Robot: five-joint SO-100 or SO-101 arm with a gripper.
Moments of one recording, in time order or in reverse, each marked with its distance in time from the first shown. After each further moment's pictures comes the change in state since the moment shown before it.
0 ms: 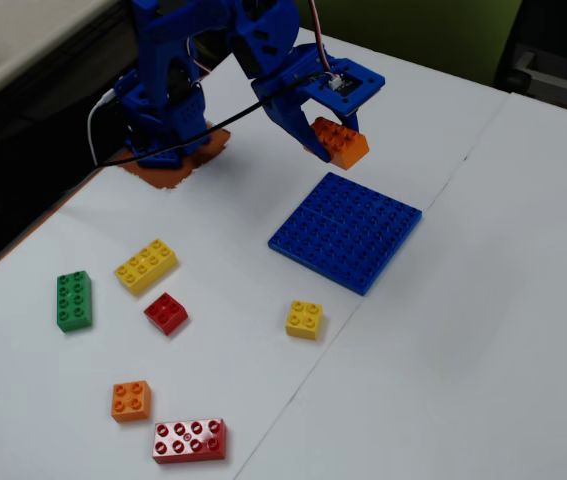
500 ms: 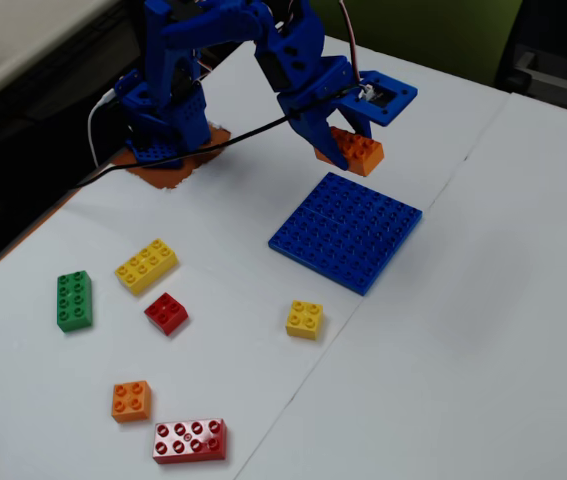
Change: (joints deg) arm -3.1 -6.1 0.1 -1.1 -5.4
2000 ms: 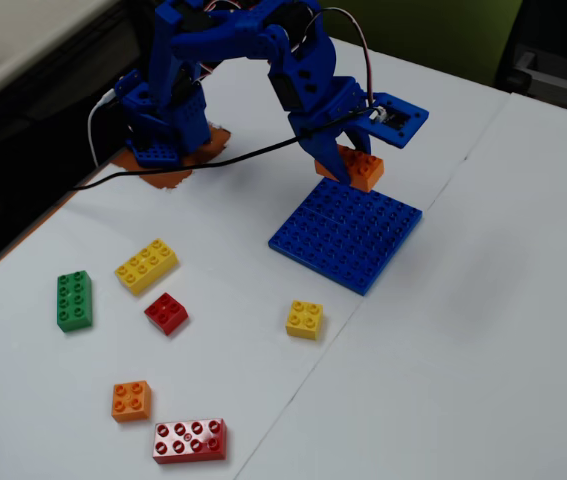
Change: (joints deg) arm 0.1 -5.6 -1.6 0.7 -5.2
